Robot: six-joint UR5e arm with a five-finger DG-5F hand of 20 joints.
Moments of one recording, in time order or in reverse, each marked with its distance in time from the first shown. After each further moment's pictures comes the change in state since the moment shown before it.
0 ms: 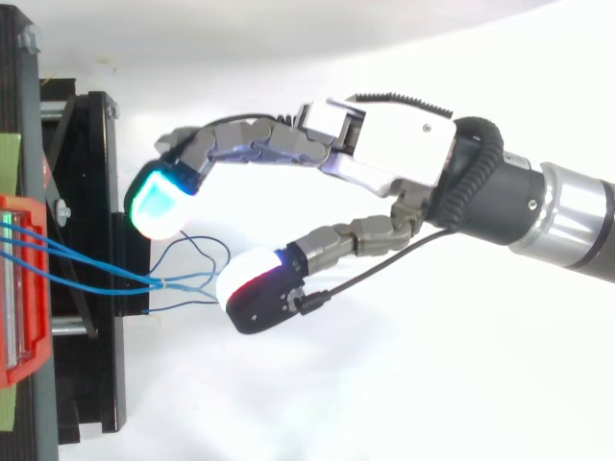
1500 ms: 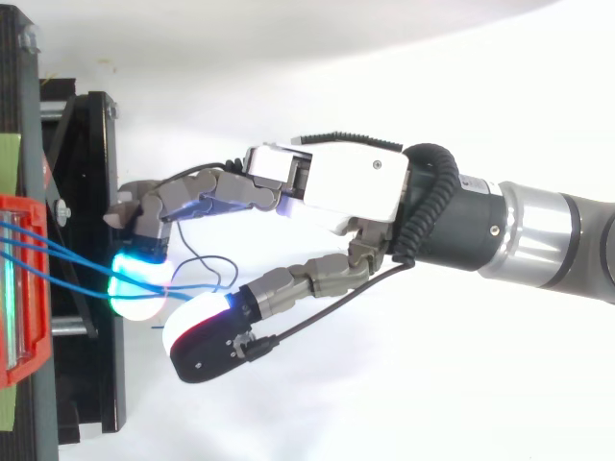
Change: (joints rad) arm 0.005 -0.051 0.127 -0.071 -0.084 0.011
